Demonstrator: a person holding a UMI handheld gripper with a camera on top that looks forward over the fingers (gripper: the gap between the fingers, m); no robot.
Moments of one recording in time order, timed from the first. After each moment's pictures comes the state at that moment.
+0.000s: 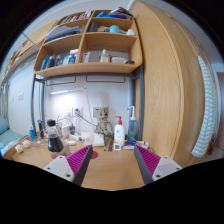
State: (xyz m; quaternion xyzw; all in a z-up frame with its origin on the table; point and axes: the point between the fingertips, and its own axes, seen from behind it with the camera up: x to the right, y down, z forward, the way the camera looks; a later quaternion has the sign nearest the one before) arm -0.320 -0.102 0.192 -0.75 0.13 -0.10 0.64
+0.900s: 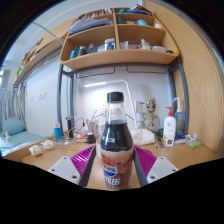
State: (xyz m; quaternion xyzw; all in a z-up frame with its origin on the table) arm -0.508 0.019 0.124 -0.74 0.05 0.02 0.67
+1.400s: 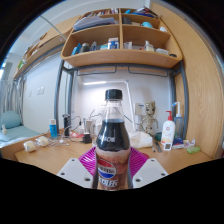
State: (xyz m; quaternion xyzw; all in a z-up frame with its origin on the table) arm -0.501 0.036 0.122 -0.74 0.03 -0.02 0.68
